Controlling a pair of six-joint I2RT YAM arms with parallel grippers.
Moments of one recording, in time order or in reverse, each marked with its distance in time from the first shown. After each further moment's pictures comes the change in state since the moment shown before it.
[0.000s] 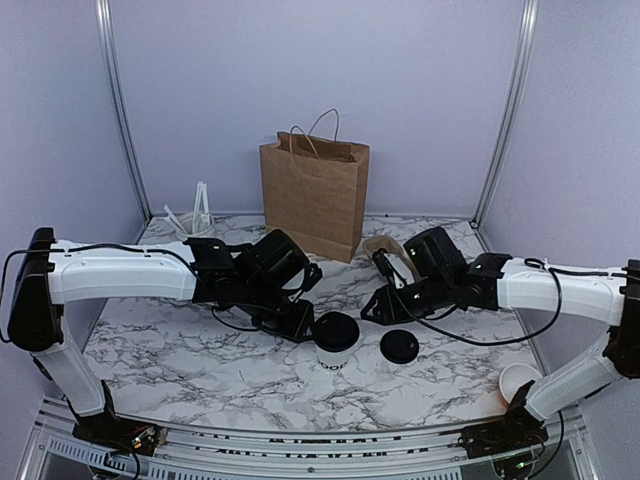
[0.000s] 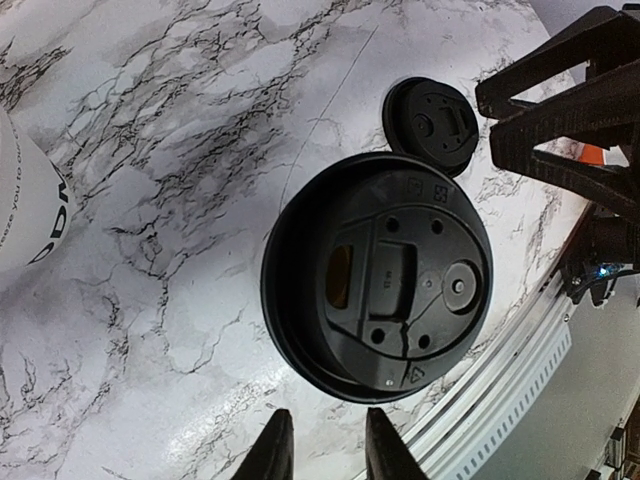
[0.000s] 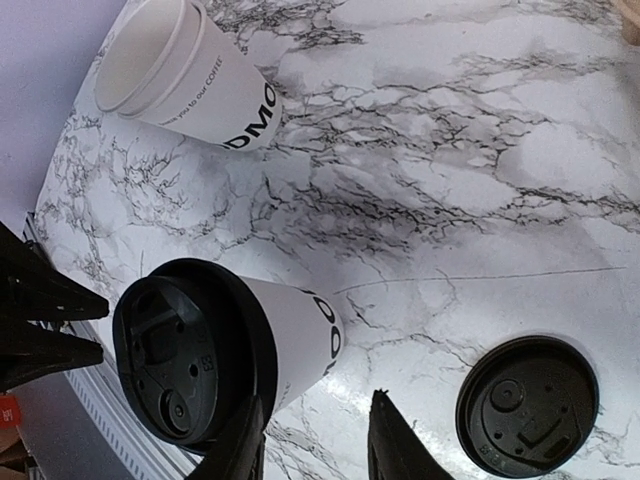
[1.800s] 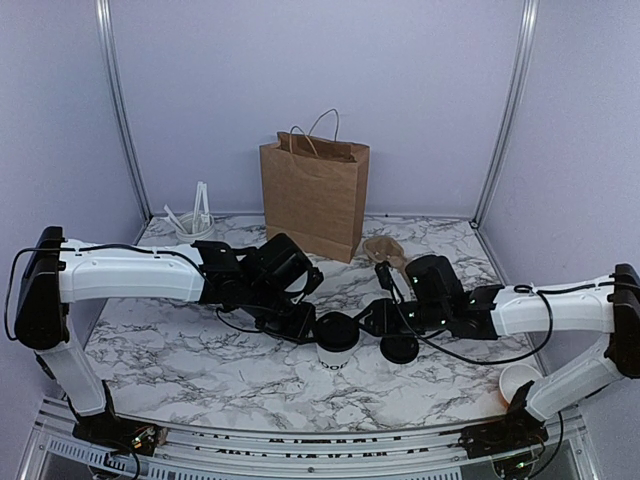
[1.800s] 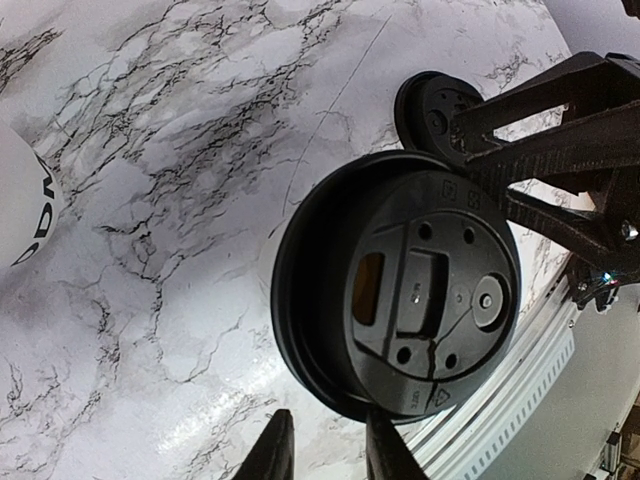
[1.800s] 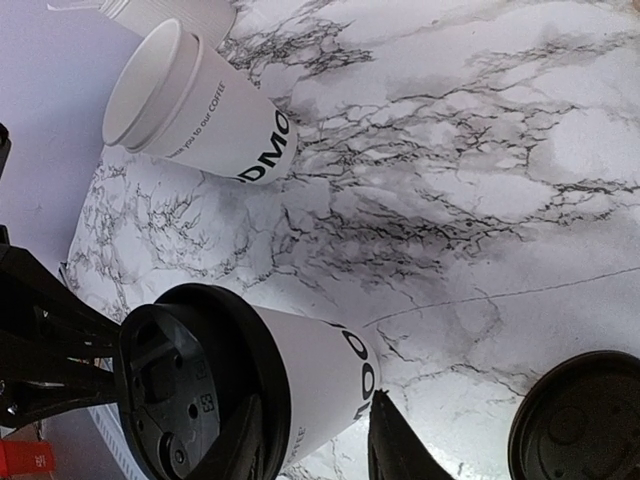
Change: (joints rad) left arm 0.011 0.047 -0.006 0.027 0.015 -0.015; right arm 0.064 0.005 -0.221 0.369 0.040 0.182
